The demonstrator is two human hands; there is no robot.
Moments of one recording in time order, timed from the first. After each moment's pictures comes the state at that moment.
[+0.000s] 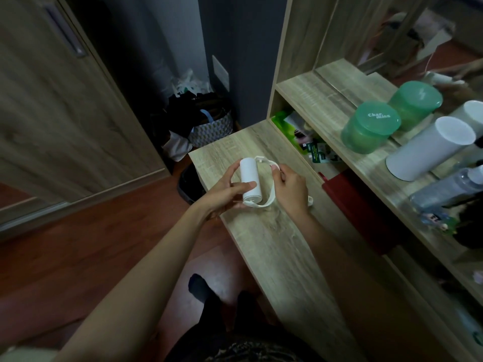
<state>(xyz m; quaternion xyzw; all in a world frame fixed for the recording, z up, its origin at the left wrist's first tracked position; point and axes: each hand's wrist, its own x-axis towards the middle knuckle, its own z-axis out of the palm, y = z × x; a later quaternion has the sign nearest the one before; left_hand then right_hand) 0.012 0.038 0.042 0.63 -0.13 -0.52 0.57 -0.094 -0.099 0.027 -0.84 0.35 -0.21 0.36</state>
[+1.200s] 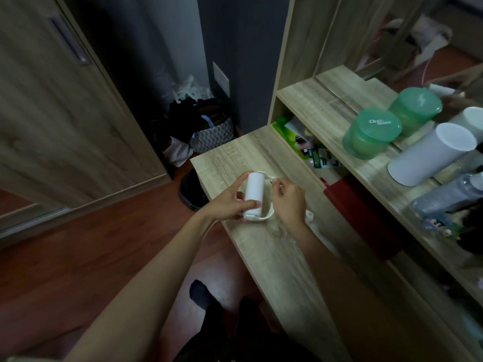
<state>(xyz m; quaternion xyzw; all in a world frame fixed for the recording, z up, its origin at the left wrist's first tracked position) 0.016 0.042 0.034 0.72 -0.26 -0.47 0.44 -0.090 -0.087 0.014 -0.82 0.41 -0.19 0.35</state>
